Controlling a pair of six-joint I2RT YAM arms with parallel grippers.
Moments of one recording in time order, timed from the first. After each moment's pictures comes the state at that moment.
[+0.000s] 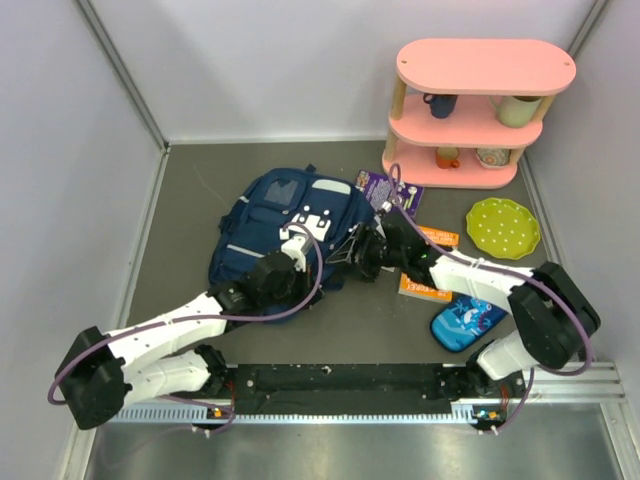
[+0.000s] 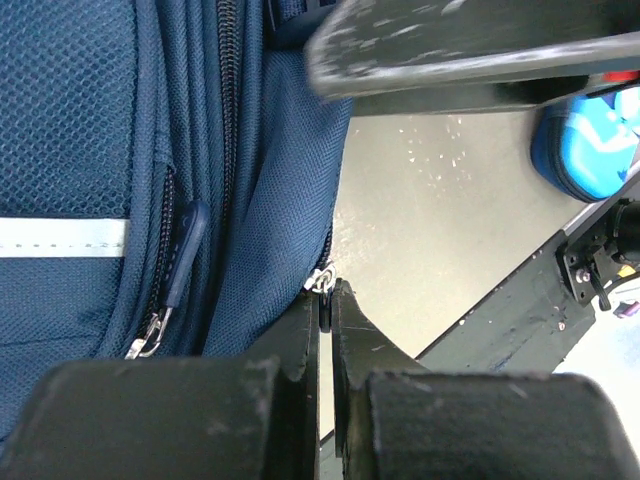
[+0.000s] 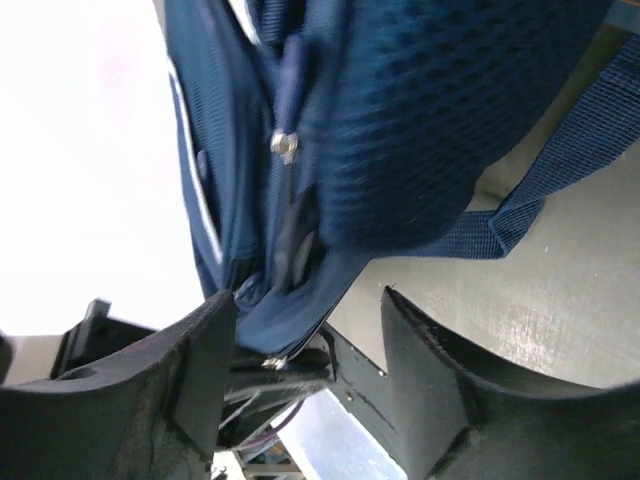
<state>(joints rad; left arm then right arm) -0.85 1.04 0.57 -0.15 0.06 -0.62 0.69 1.44 0.76 0.09 -0.37 1.19</state>
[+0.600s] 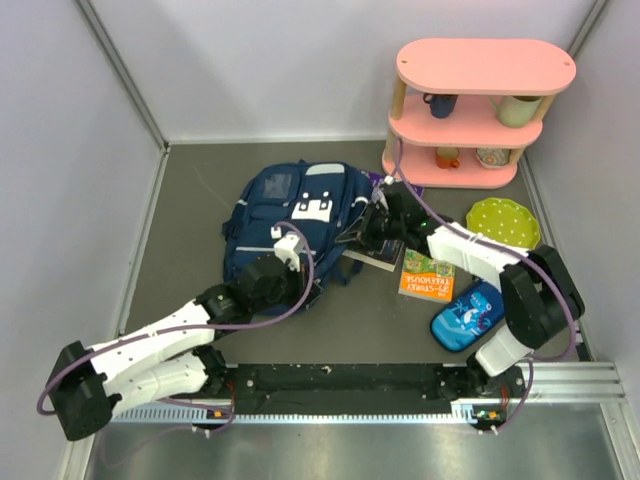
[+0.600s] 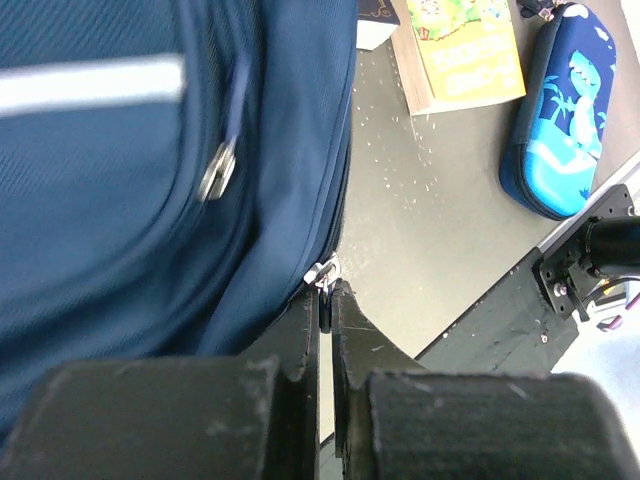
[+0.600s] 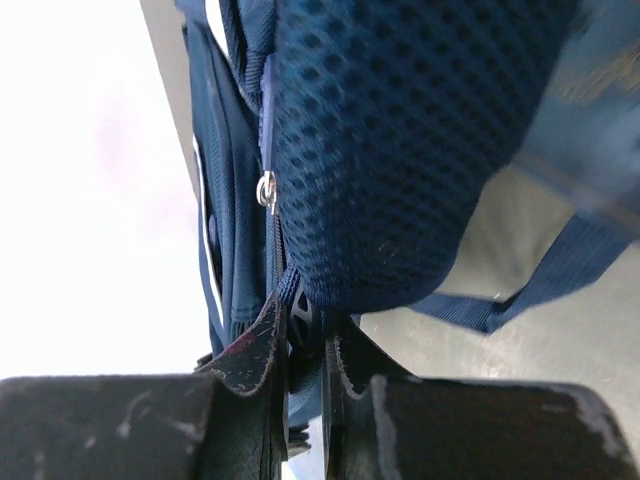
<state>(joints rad) -0.89 0.96 0.58 -0.16 0.01 -0.60 0.60 1.56 0.97 -0.08 -0.40 1.09</state>
